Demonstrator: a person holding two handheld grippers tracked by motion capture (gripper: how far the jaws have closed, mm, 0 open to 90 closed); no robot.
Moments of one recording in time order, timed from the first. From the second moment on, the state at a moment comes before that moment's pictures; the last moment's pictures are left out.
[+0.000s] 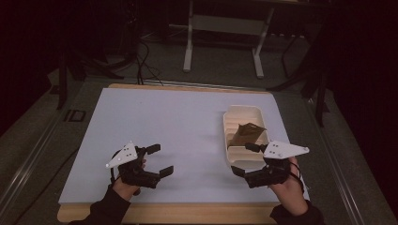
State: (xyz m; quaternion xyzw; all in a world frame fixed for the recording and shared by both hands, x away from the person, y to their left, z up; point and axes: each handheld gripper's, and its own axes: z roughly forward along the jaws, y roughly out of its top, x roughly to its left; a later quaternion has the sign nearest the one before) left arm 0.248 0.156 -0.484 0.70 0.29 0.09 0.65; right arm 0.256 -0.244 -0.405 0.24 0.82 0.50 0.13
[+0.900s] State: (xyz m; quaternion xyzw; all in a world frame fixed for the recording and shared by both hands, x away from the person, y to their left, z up) left arm 0.247 0.156 -0.485 0.70 0.29 0.10 0.64; right arm 0.241 -0.245 -0.462 0.22 0.84 0.49 0.10
